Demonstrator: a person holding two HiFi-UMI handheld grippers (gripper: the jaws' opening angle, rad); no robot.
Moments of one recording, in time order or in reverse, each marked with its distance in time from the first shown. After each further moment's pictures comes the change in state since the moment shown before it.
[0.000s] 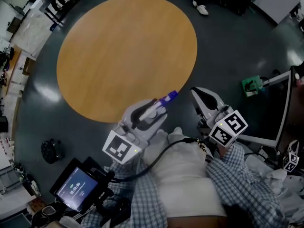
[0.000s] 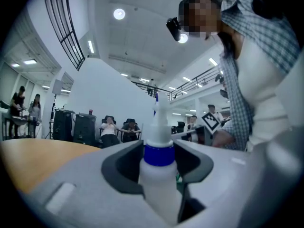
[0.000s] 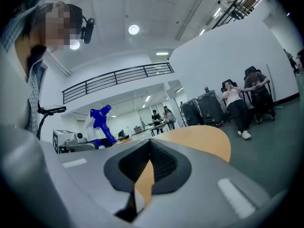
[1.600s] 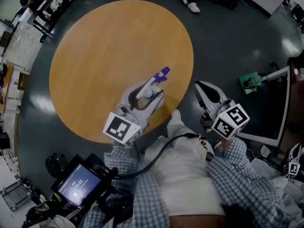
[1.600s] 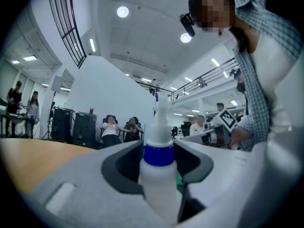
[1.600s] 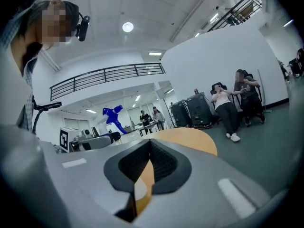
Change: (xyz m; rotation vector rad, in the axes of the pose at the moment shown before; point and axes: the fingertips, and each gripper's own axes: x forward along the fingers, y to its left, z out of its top) left arm 0.075 0.101 0.001 -0.009 -0.044 0.003; right arm 0.033 -0.072 0.009 0.000 -0.002 -0.130
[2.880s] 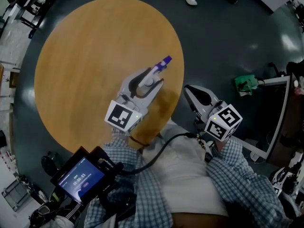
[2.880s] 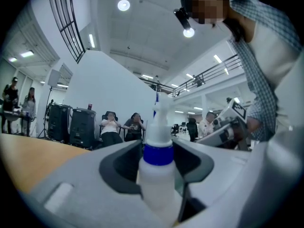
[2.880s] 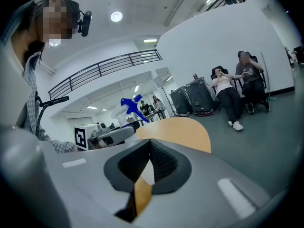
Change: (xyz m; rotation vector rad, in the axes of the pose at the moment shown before) left arm 0.154 0.075 -0.038 -0.009 0.043 0.016; right arm 0.058 -0.109 0.000 0.069 0.148 0.049
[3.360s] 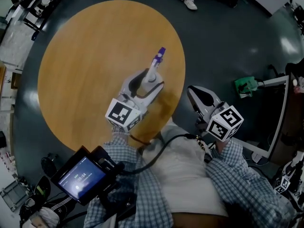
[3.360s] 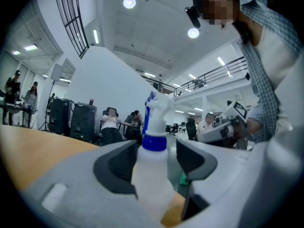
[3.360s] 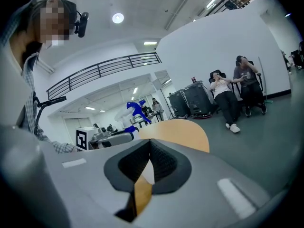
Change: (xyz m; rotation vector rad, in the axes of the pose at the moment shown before) left arm -0.016 0.004 -0.020 -0.037 0.010 -0.028; right arm -0.005 0.005 -0.004 -0.004 -0.025 -0.029
